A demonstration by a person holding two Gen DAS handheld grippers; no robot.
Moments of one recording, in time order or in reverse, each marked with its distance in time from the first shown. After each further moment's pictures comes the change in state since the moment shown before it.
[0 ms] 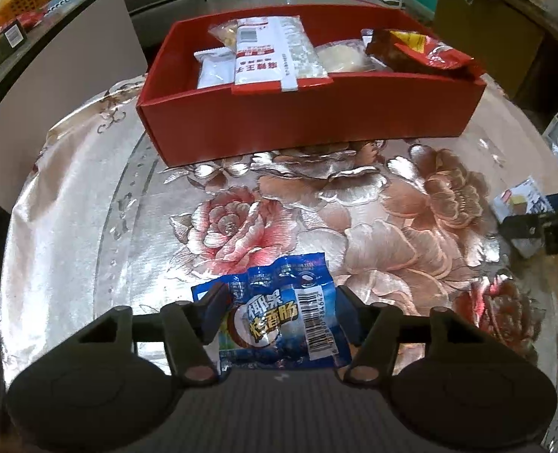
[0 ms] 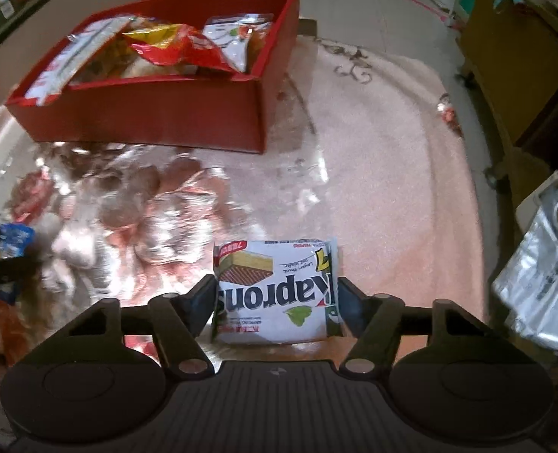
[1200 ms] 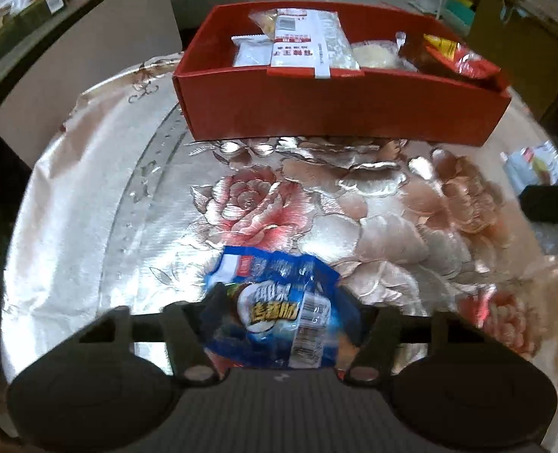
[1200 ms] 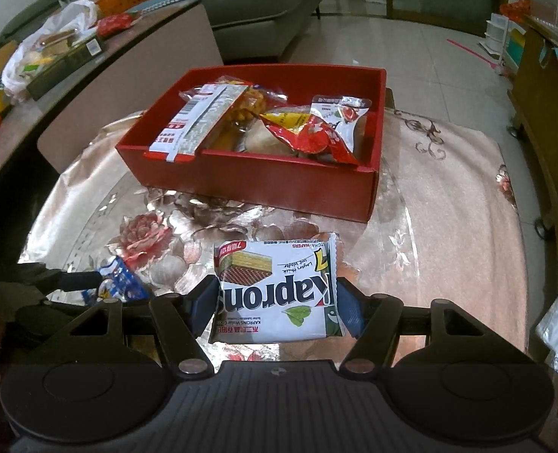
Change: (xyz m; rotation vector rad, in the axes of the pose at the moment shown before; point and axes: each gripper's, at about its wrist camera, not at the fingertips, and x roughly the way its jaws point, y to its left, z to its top) left arm -0.006 0.007 -0.012 -0.139 0.008 0.033; right arm -0.055 0.039 0.012 -0.056 -0.158 0.187
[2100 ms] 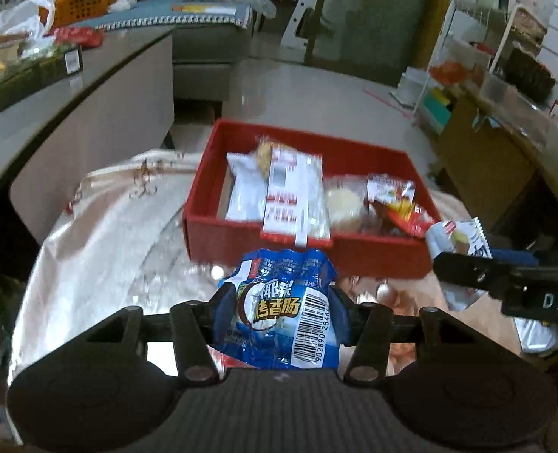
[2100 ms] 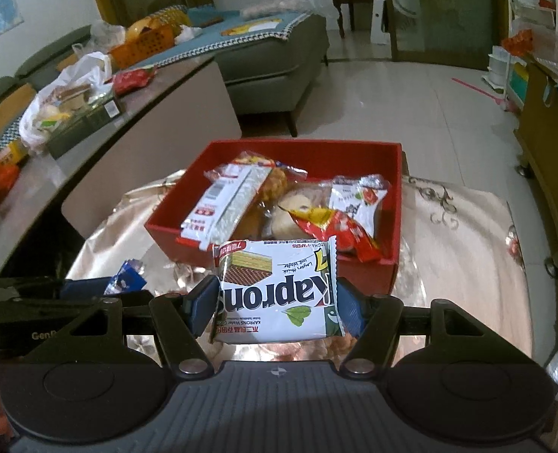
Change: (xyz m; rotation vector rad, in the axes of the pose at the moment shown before) left arm -0.065 0.017 0.057 -0.104 -0.240 -0.131; right arm -0.020 0.014 0.044 0.027 -0.158 0.040
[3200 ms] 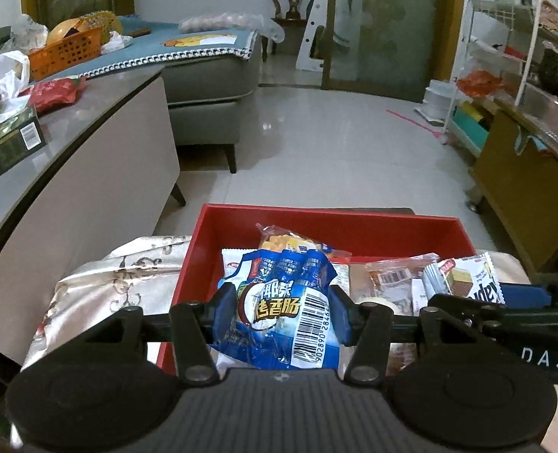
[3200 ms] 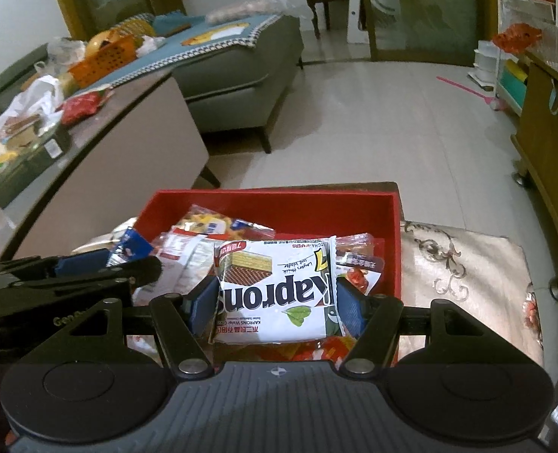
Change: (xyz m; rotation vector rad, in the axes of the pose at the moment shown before) left arm 0.094 -0.018 0.086 0.063 -0.067 0.117; right arm 0.088 -0.031 0.064 0.063 0.007 -0.063
